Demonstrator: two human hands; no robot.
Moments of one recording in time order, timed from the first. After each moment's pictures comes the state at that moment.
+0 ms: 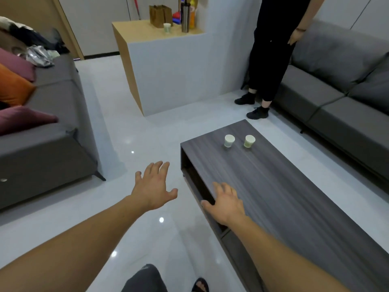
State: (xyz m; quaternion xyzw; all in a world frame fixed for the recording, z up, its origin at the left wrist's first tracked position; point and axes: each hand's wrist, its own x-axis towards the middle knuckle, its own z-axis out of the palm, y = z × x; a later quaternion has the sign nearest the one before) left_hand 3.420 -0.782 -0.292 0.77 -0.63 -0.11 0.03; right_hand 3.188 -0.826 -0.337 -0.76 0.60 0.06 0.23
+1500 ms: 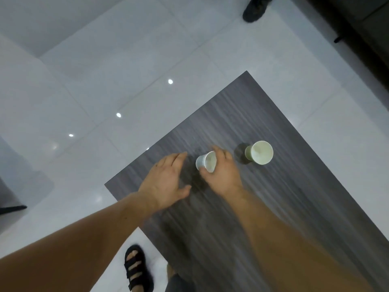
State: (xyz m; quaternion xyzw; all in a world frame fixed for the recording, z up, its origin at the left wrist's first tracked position) left_hand 3.357 -1.393 -0.588 0.60 -0.71 -0.36 -0.05; right_hand 3.175 -1.410 -0.633 -0.59 0.70 -0.01 0.40
